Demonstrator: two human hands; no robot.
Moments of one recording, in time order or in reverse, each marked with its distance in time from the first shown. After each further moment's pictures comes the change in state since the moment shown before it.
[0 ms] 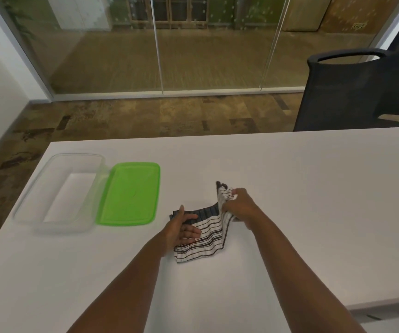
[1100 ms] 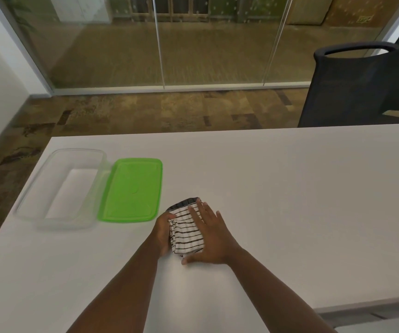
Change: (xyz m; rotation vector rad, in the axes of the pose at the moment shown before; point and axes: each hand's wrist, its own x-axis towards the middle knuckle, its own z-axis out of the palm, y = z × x) left_hand 0.016 -0.022 -0.028 -0.423 0.088 -0.025; right_hand 0.000 0.070 0.077 -0.806 -0.130 -0.743
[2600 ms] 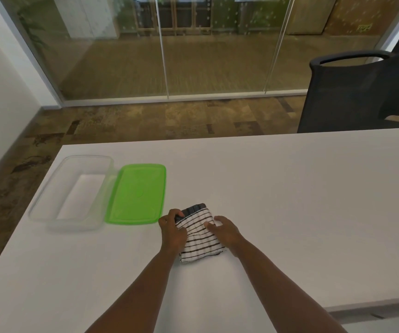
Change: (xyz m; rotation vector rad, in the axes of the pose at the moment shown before) left_hand -0.024 -0.018 0.024 0.688 0.429 0.611; right_hand 0.002 0.004 -0.022 0.829 0.055 0.695
